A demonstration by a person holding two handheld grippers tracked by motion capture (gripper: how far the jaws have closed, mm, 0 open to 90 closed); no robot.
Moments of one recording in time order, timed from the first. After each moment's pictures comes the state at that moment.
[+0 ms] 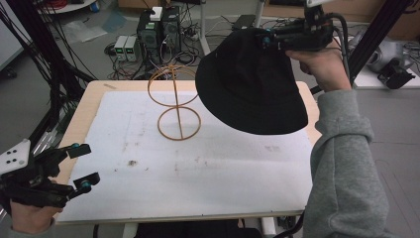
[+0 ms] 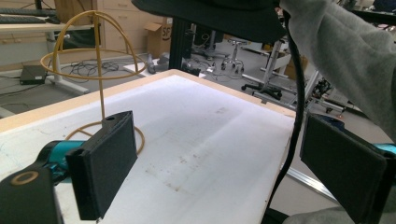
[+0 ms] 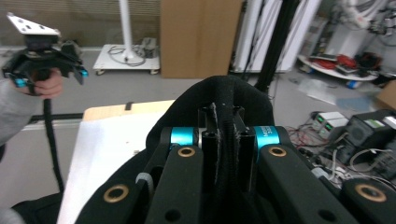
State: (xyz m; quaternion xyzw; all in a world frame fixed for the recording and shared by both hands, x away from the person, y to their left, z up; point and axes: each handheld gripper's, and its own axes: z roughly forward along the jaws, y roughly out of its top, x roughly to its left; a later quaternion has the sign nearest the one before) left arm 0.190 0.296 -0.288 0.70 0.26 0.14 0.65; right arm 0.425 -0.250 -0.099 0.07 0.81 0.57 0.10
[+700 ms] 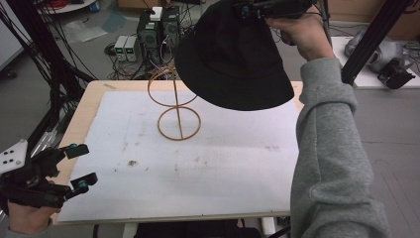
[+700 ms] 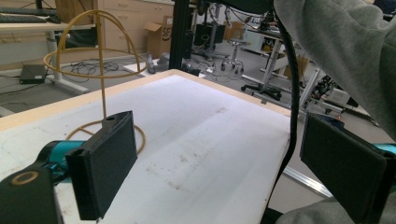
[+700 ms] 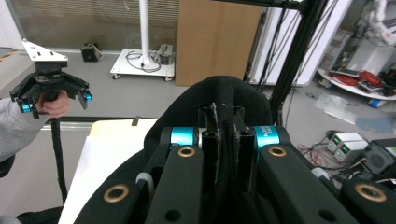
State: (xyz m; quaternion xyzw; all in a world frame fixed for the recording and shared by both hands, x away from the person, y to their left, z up) left arm 0.188 0.301 -0.288 0.70 0.27 0.14 0.65; right arm 0.465 -0.203 -0.063 0.03 0.81 0.57 0.08
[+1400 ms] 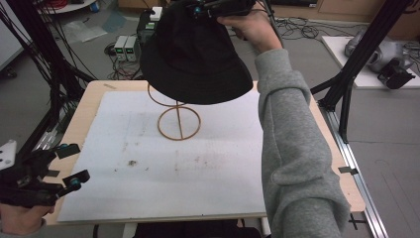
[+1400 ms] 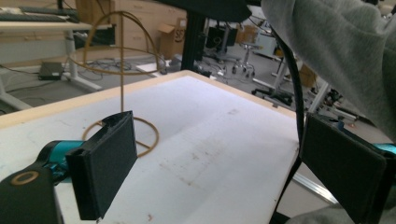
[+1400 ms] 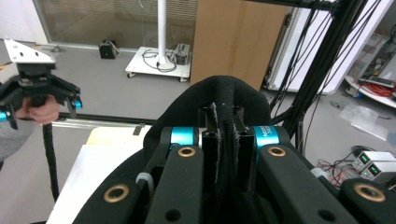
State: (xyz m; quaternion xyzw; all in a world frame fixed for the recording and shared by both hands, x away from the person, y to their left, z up) left arm 0.185 0.320 -0.288 0.68 0.30 0.16 0.65; right arm 0.506 -0.111 -0.081 -0.01 0.82 0.57 0.05
